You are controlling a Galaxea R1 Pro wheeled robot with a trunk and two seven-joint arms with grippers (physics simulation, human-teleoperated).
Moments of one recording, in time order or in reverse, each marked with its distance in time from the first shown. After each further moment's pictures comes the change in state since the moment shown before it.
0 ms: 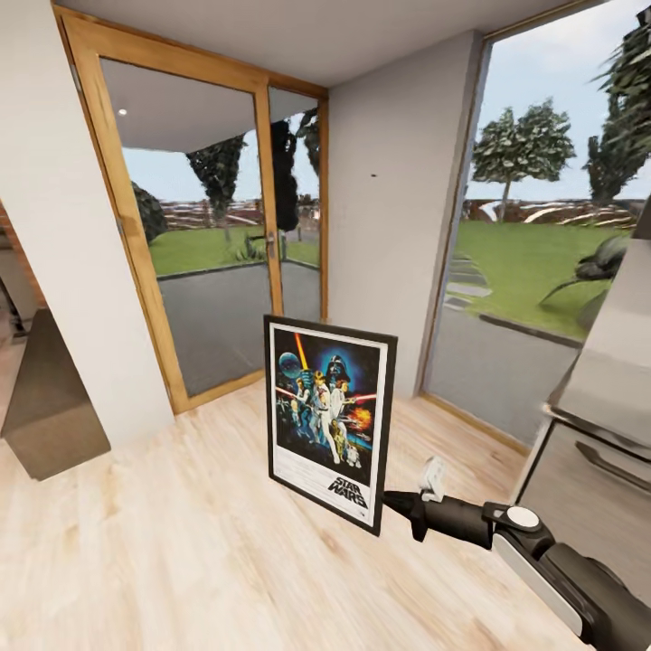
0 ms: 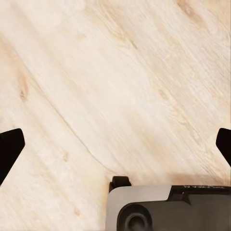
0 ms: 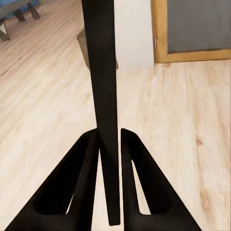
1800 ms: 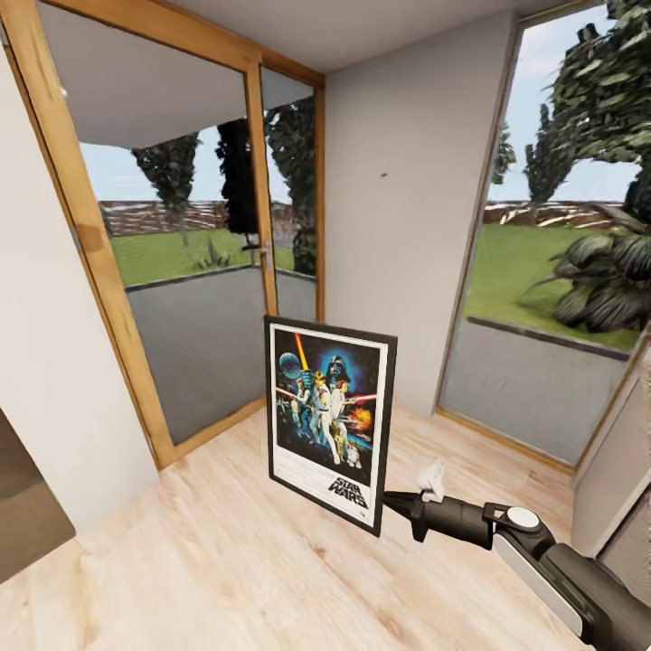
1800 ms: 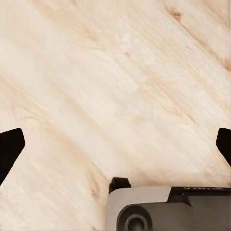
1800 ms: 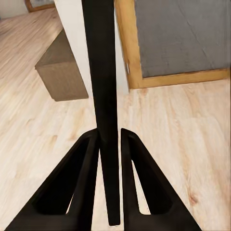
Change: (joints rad) left arm 0.000 0.000 0.000 0.000 0.000 0.000 0.000; right arm 0.001 -0.001 0.000 0.001 0.000 0.000 0.001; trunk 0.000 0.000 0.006
